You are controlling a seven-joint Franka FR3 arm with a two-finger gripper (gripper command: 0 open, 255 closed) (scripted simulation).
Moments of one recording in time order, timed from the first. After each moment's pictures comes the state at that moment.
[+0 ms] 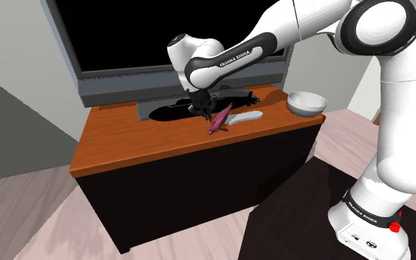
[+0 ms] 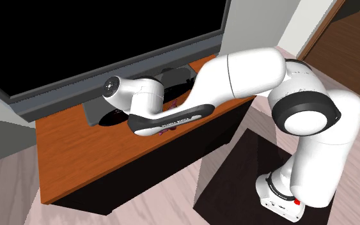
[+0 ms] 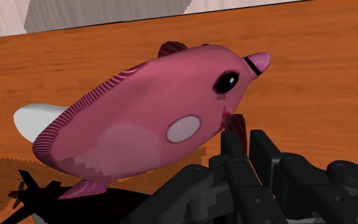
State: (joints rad) arm 0.05 0.43 0.42 -1.64 -0.51 1.80 1.02
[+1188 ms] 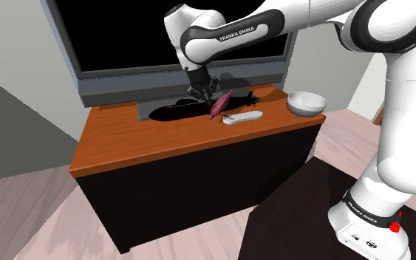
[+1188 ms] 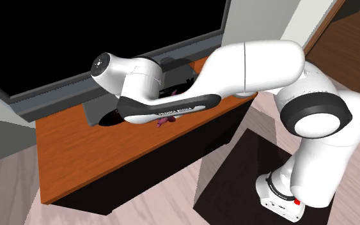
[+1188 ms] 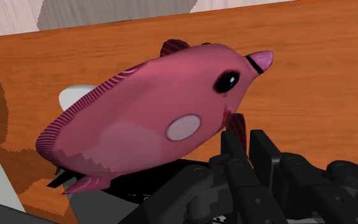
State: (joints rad) arm 0.06 0.38 0.43 -1.51 -0.47 1.64 0.95
